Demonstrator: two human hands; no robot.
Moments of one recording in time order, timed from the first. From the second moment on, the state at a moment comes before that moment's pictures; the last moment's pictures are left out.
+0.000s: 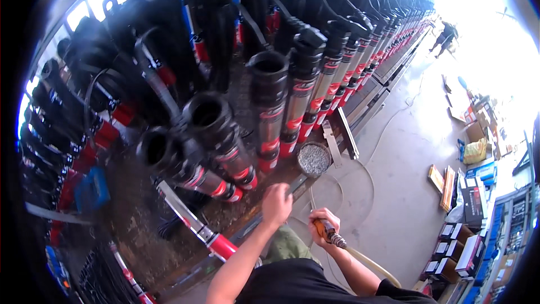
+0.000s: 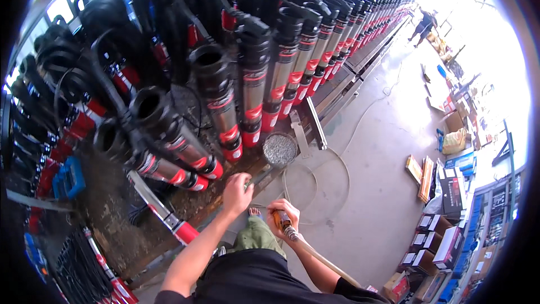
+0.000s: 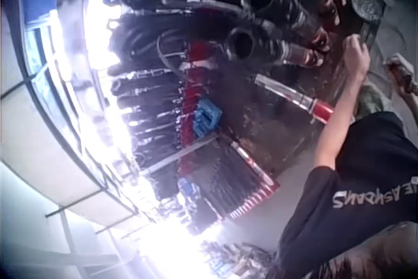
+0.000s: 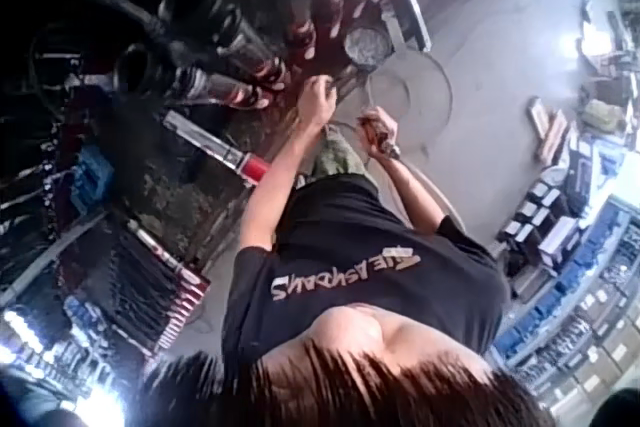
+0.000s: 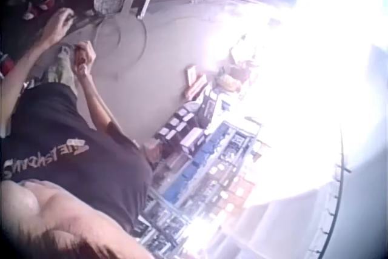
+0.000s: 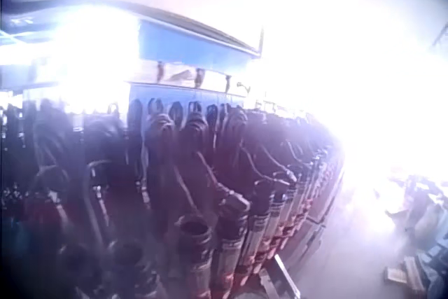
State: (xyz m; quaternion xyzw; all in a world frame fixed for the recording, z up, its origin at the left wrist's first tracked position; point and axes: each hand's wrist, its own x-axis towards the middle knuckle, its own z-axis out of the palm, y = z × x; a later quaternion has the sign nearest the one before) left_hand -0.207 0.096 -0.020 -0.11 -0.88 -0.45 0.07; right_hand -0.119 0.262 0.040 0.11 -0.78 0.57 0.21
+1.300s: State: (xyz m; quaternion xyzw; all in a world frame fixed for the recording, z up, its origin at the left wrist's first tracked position) left_hand -0.119 -0.022 0.043 0.16 -0.16 -0.95 -0.24; right_hand -0.126 0.147 0.121 0.18 -0.46 0.83 0.25
